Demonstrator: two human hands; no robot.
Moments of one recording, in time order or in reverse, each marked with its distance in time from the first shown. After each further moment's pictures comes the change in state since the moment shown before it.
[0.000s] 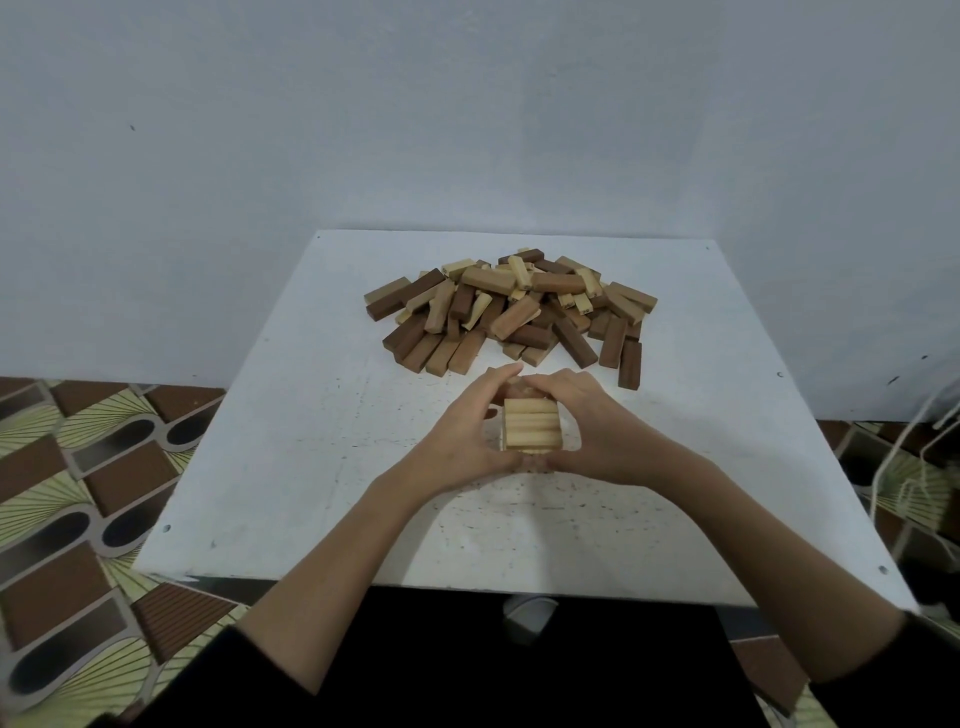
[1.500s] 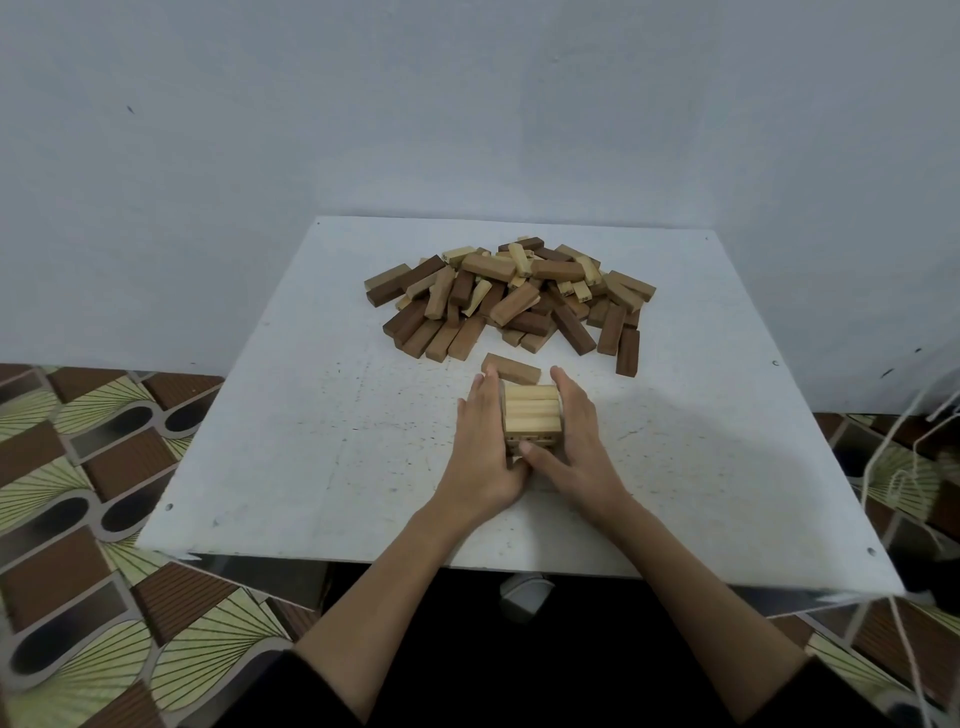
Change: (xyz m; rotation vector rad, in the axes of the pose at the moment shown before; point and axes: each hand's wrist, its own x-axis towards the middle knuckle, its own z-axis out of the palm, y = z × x) left_hand -0.018 -0.012 0.051 0.084 0.230 -0.084; right_hand -0.018 0.007 0.074 0.368 0.365 0.173
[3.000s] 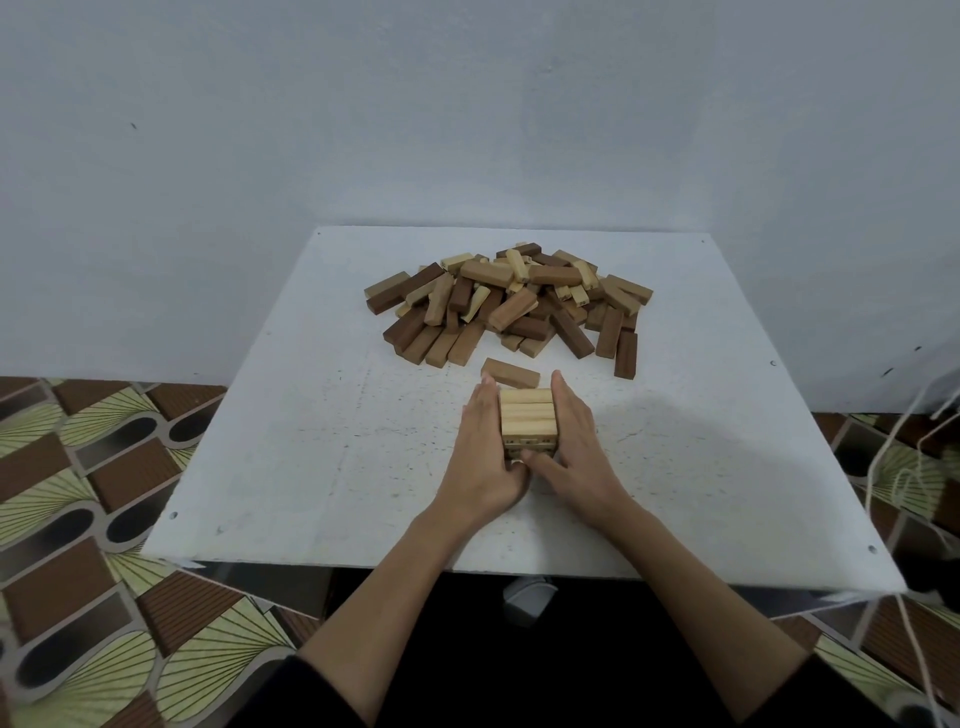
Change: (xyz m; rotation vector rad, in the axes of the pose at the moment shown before) left_hand -0.002 -0.001 -0.003 -0.023 -0.054 -0.055; right_hand 0.001 0.001 0.000 -0.100 -0.074 0.033
